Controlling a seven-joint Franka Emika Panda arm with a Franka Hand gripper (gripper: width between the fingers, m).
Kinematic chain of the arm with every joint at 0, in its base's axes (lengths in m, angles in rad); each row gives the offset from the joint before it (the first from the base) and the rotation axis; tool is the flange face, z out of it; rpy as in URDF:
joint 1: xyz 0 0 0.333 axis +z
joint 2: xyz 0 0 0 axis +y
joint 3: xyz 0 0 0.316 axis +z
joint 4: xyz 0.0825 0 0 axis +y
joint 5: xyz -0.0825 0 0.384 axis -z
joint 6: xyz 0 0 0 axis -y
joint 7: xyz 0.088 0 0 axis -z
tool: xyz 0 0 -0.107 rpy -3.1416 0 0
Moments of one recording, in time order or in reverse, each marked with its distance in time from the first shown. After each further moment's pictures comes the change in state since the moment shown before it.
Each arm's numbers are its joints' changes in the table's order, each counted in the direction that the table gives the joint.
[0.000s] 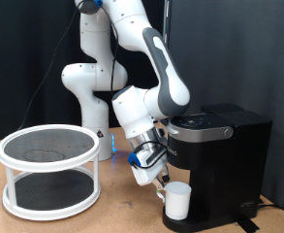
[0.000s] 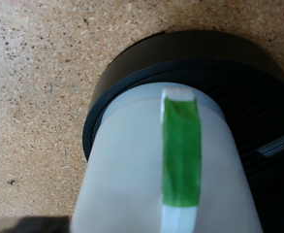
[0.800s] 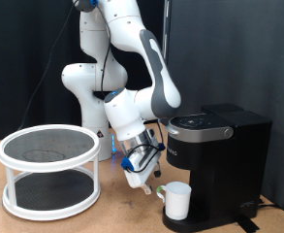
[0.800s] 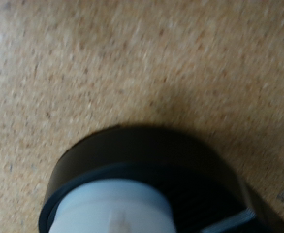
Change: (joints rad) arm -0.024 -0.055 -0.054 0.113 0.250 -0.114 0.131
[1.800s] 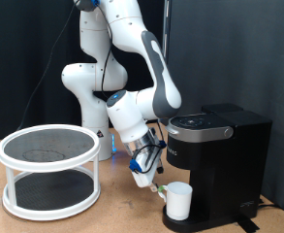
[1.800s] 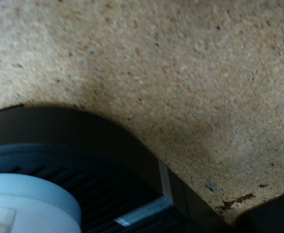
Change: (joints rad) arm 0.008 -0.003 0.046 0.012 -0.017 -0.070 -0.030
